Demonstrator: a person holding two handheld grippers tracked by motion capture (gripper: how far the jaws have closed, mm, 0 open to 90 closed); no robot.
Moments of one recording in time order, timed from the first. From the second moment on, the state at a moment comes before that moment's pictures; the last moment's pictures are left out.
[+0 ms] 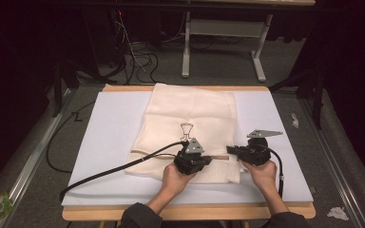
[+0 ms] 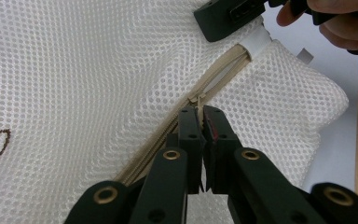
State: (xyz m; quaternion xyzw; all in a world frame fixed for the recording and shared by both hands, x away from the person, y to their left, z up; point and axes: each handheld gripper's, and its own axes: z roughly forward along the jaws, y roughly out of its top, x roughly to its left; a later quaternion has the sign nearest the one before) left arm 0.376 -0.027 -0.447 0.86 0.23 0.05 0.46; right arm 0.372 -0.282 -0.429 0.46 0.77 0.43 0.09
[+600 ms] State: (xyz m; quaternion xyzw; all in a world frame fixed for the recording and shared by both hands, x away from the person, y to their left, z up) left arm 0.378 -0.012 -0.448 0.85 0.24 0.05 0.46; right arm 0.373 -0.285 -0.431 0.46 0.77 0.43 0.09
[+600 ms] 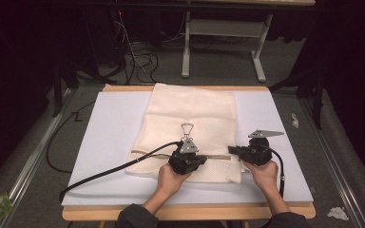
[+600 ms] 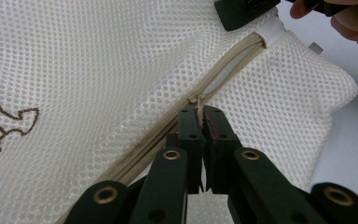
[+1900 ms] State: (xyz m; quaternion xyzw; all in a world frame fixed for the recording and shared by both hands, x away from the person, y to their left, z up) left arm 0.378 0.009 -0.444 0.85 0.26 0.07 0.46; right arm 0.374 -0.291 -0.429 0.47 0.77 0.43 0.10
